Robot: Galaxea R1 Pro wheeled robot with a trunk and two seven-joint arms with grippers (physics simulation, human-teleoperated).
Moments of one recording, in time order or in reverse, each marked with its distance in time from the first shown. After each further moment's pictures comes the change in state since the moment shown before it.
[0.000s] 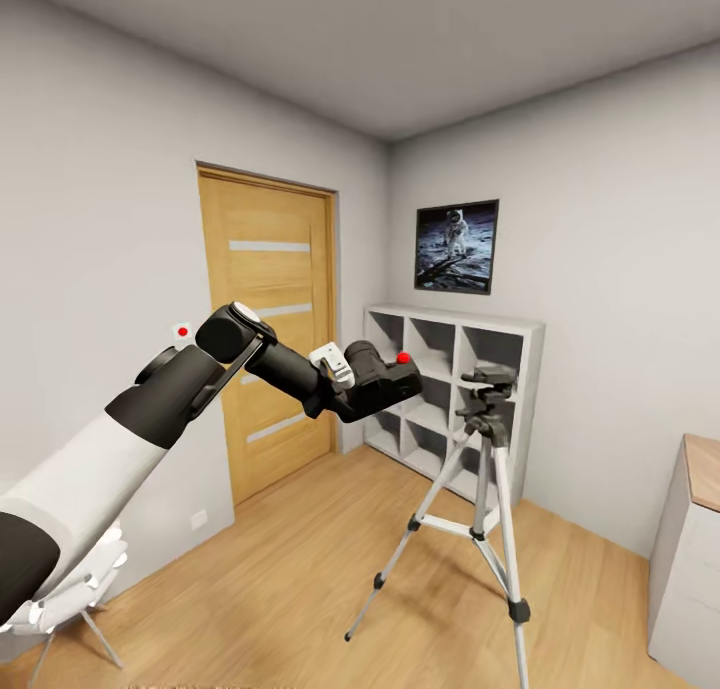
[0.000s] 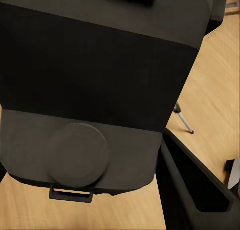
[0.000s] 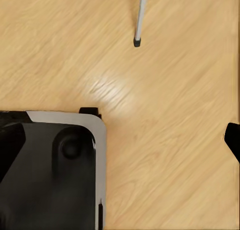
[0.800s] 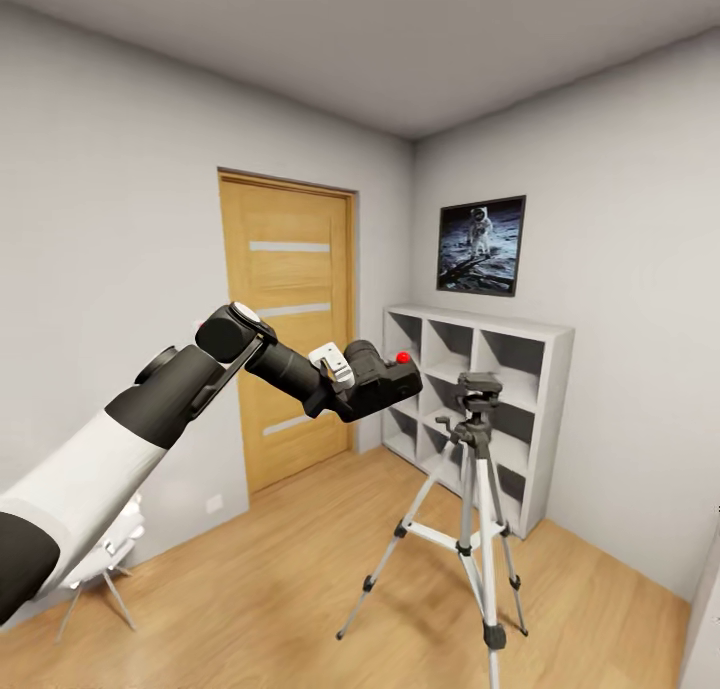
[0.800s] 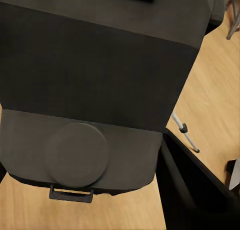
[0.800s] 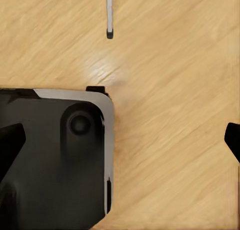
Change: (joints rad) left arm 0.000 0.000 0.000 0.000 0.000 0.000 0.006; right arm 0.001 0.019 0.003 0.056 0.000 0.015 -0.002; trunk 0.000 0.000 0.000
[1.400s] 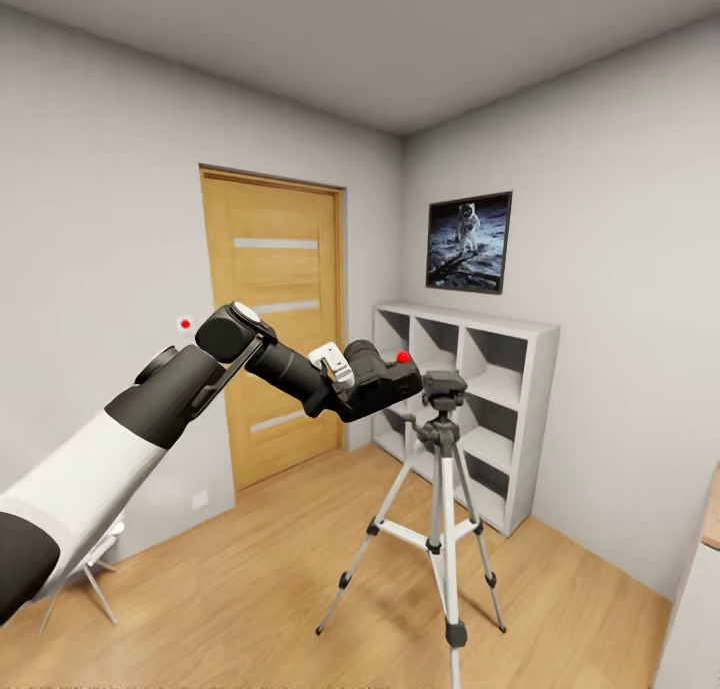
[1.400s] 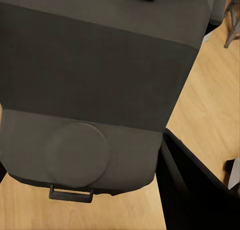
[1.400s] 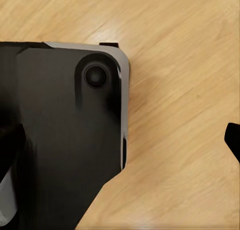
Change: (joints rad) left arm 0.000 0.000 0.000 -0.001 0.000 0.000 0.000; right arm 0.056 0.035 0.000 0.011 0.000 0.053 -0.003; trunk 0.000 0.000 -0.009
